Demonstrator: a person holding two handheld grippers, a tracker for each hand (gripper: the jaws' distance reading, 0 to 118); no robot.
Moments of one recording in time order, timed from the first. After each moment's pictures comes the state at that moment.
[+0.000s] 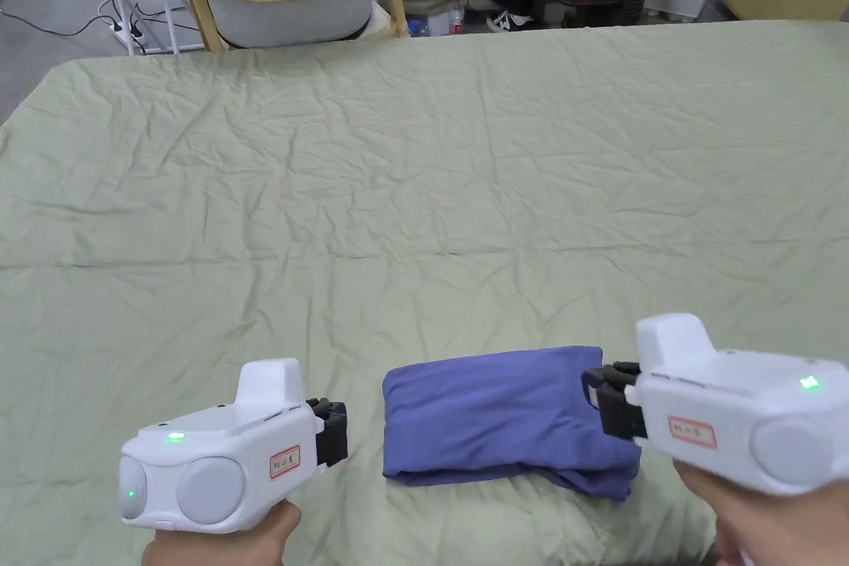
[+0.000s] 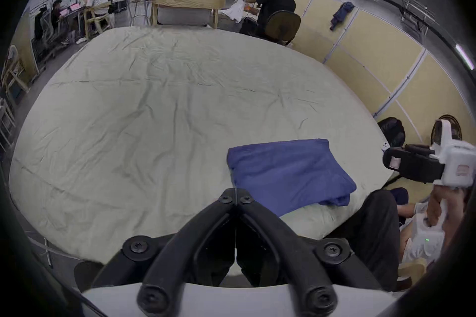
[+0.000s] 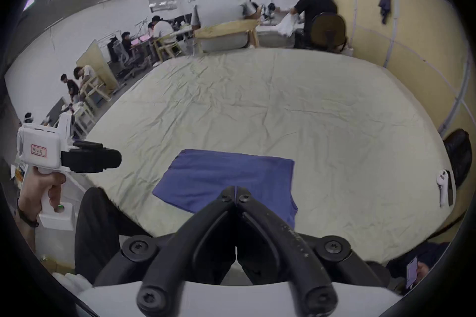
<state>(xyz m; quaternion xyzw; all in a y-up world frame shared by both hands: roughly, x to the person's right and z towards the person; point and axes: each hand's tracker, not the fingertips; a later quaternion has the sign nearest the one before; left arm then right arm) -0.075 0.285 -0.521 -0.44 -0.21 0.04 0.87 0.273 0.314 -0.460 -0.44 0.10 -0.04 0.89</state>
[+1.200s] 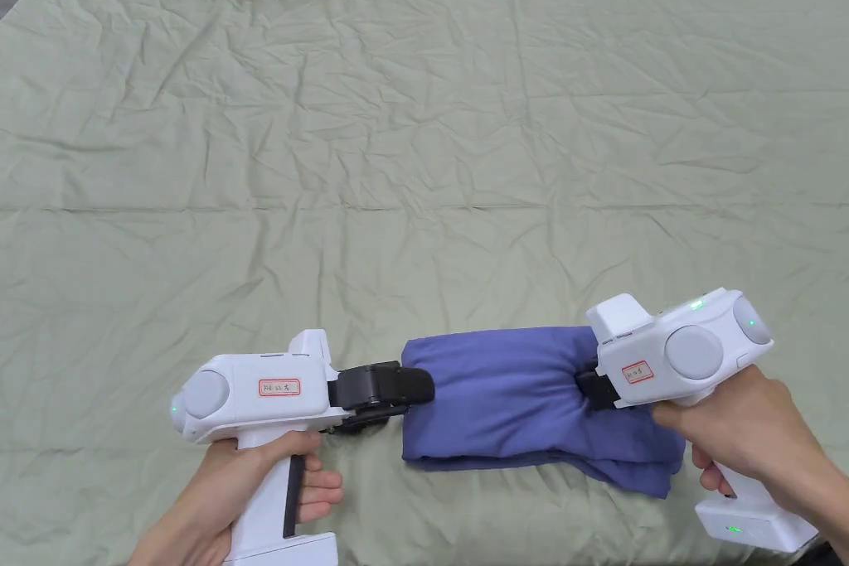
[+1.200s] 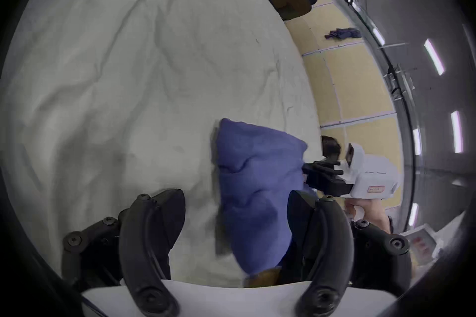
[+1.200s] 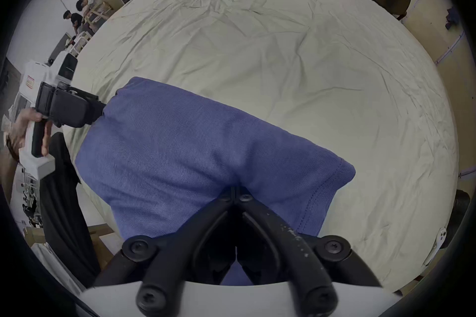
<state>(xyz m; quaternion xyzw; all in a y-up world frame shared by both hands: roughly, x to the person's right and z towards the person) -0.095 0.141 -0.640 -0.55 -0.36 0.33 0.67 0.280 0.195 -0.576 -0.59 0.14 0.05 0.79</state>
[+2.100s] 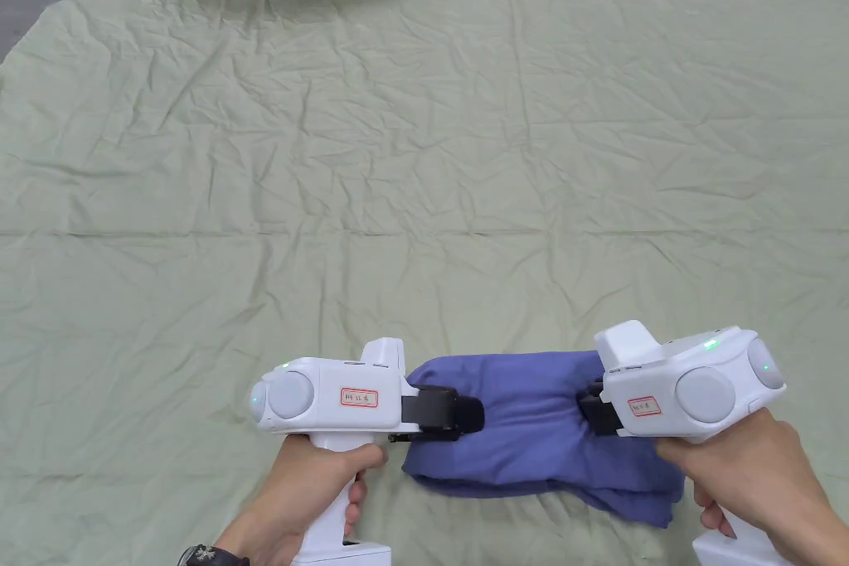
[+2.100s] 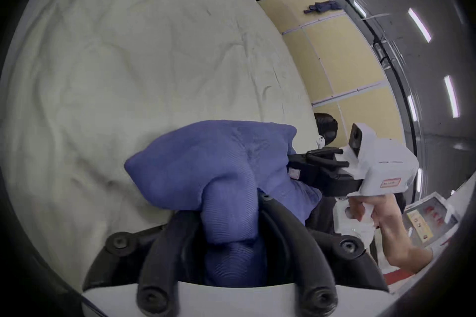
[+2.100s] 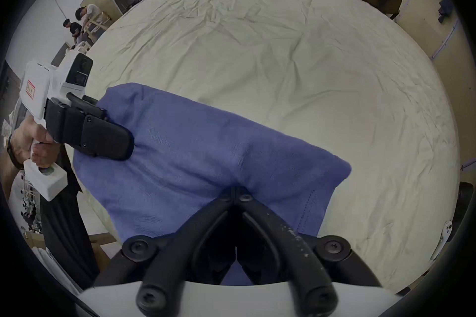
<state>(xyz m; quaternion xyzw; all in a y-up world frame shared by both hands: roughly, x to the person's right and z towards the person) -0.026 0.158 -0.642 -0.56 -0.41 0.22 0.69 0.281 0.207 -0.564 -0.55 0.13 0.04 0.82</state>
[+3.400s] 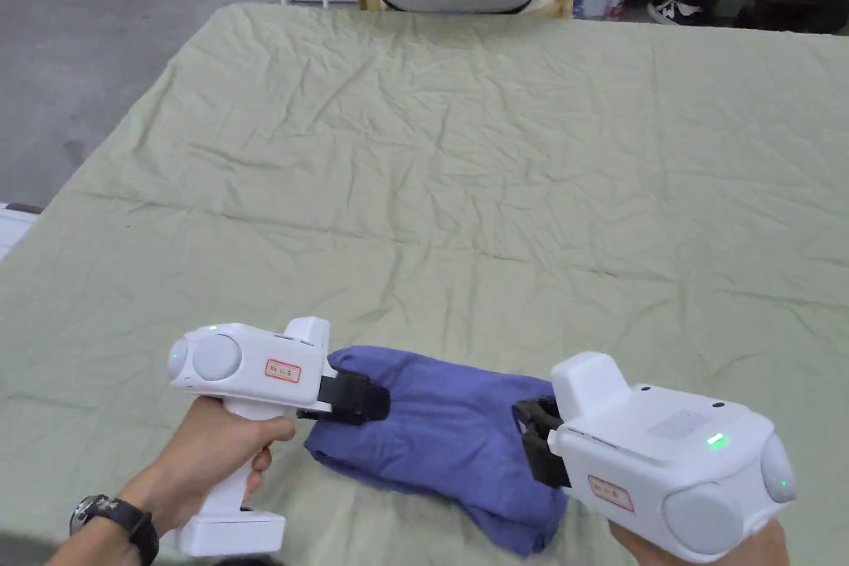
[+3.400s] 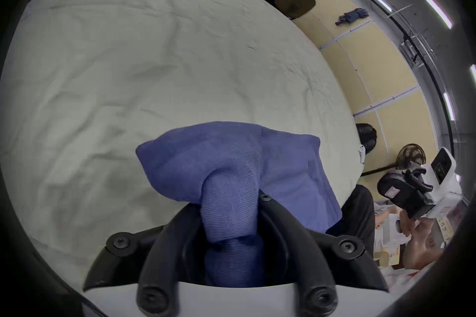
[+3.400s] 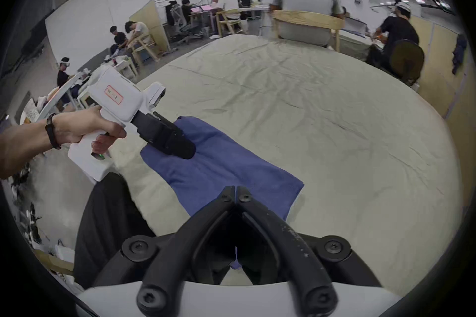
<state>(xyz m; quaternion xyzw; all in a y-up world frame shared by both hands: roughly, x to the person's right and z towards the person) -0.244 0.196 -0.672 -0.56 -0.28 0.16 0.77 0.082 0.282 -0.553 -0.42 0.26 0.06 0.87</state>
